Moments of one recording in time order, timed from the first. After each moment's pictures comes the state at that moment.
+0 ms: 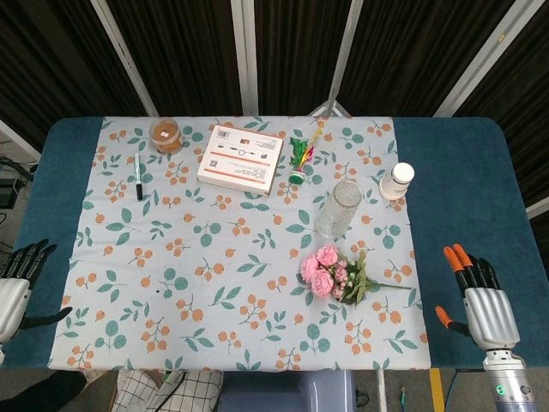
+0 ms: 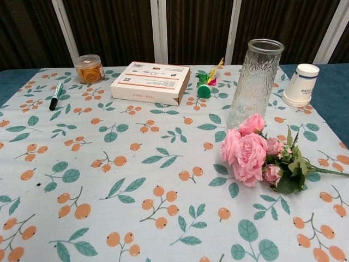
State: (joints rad) left arm -0.09 -1.07 0.01 -1.63 1.53 1.43 -0.08; right arm 0.09 -1.17 0.04 -1.70 -1.50 1.44 -0.10
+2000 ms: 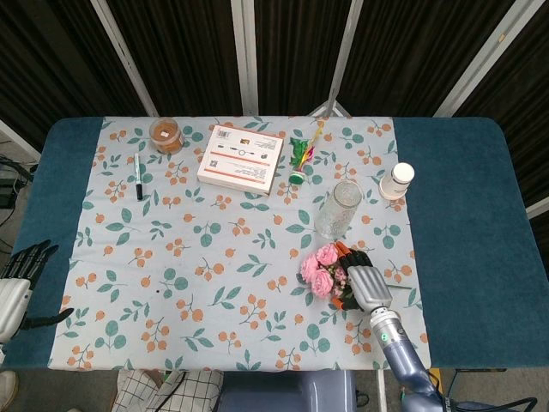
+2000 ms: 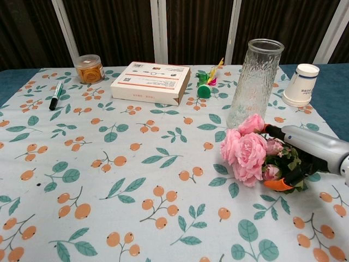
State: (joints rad) left arm -0.10 -1.05 0.01 -1.64 1.53 1.41 -0.12; right arm 0.42 -1.60 0.16 -1.63 -1.11 1.05 -0.34
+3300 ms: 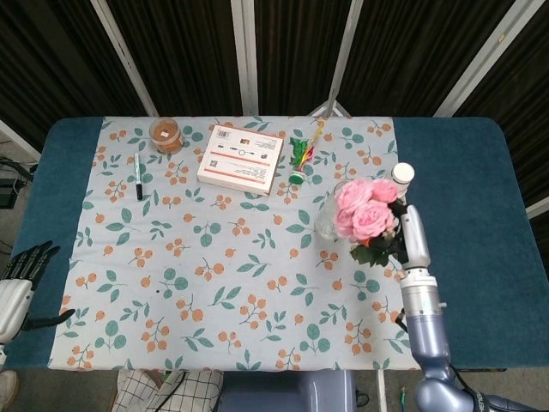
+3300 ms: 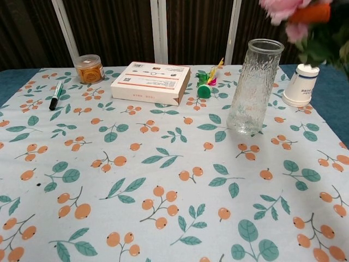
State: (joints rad) left arm -0.10 -1.05 0.02 -1.65 1.53 1.41 -0.11; right arm 0.38 -1.43 0.59 -2.03 -0.96 1.25 0.09
